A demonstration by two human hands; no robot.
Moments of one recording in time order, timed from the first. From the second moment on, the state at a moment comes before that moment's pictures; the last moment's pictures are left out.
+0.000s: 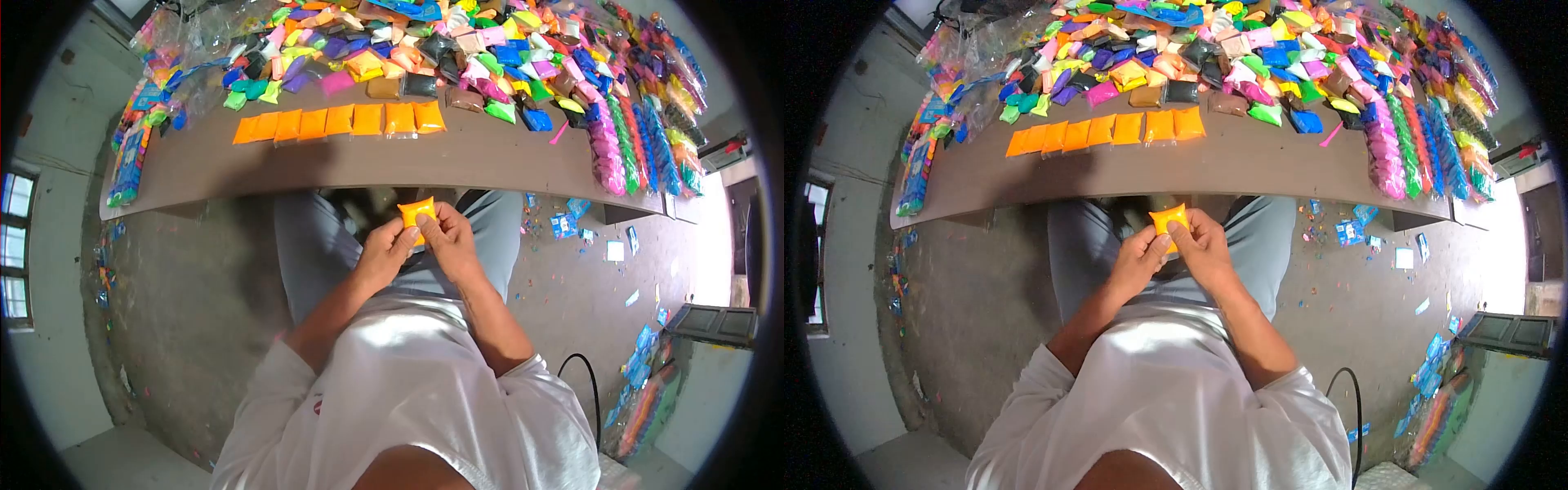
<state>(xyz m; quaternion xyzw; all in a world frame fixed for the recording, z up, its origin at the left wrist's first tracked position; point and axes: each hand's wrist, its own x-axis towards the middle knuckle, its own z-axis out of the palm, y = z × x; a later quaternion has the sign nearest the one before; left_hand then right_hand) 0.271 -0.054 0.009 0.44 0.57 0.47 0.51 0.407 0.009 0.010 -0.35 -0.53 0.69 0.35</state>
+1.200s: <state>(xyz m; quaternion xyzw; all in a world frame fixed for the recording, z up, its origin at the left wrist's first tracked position) 0.167 0.029 0.012 0.51 0.71 0.49 0.00 0.399 0.173 0.048 -0.47 -0.77 0.05 0.42</state>
